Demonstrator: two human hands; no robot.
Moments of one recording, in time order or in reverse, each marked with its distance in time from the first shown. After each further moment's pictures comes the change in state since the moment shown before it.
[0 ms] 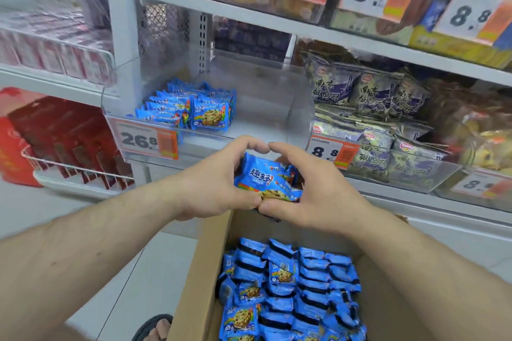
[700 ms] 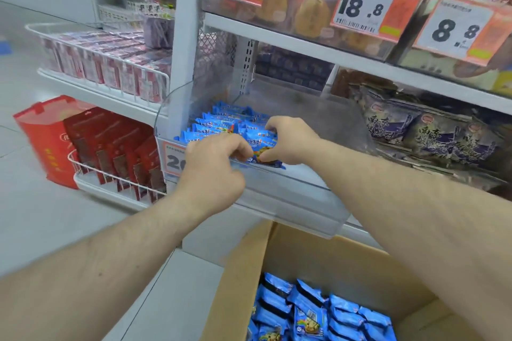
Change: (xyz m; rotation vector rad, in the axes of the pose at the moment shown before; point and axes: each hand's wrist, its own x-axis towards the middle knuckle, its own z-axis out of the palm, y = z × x) left_hand 0.015 -0.020 -0.073 0.654 0.801 0.239; right_hand 0.202 0.017 0.054 -0.320 -0.215 0.201
